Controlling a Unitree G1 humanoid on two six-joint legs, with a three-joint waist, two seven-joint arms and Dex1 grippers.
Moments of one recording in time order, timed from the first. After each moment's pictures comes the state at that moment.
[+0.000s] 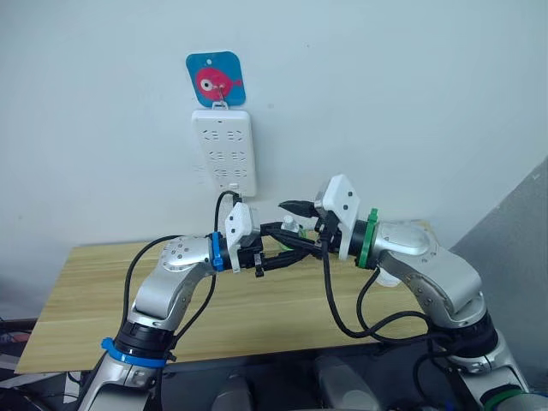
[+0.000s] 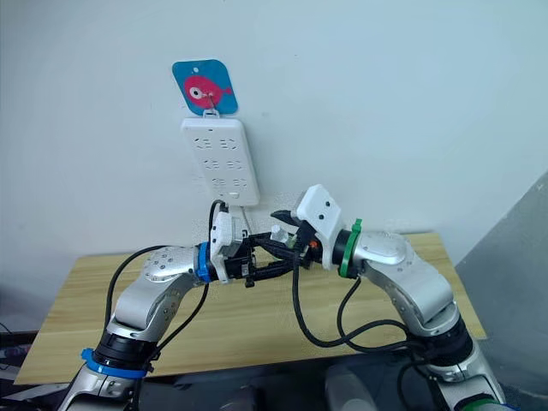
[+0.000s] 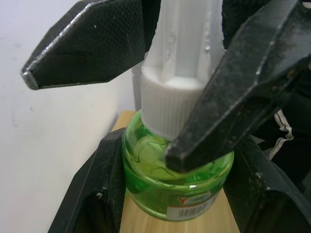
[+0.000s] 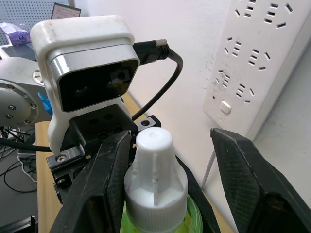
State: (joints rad) left arm -0.34 0.46 -0.14 -0.13 -0.42 0.23 -1.06; right arm -0.51 -0.39 0.26 -0.50 0.41 0.74 0.63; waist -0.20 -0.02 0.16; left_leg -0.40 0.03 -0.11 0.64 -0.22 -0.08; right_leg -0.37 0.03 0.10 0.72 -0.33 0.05
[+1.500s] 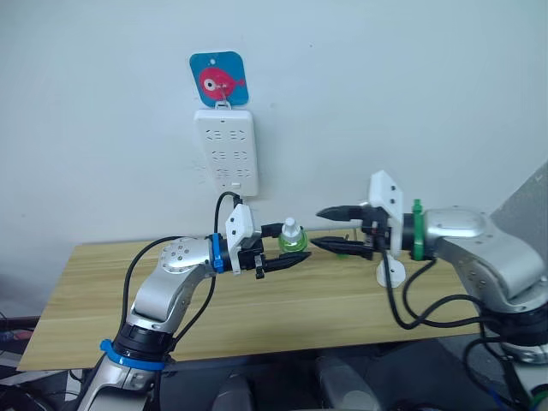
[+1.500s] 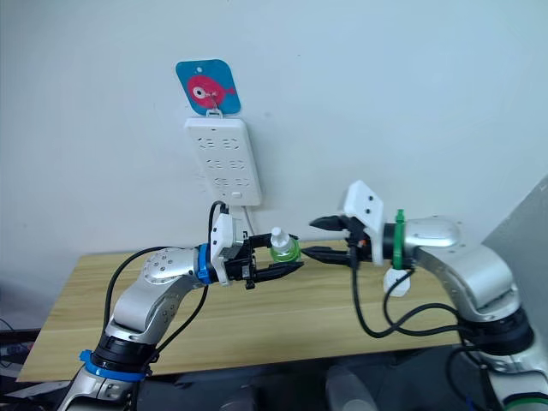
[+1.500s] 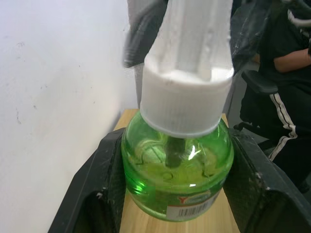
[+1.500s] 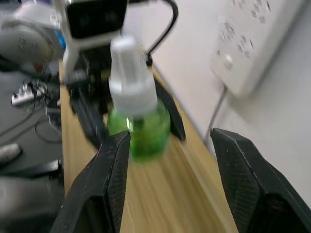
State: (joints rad) left arm -0.33 0.47 -0.15 -0.15 -0.42 0.23 -1.04; right arm -0.50 -0.76 0.12 -0.46 0.57 0.77 0.94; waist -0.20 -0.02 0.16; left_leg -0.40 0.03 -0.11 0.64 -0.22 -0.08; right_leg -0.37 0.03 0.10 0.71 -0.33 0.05
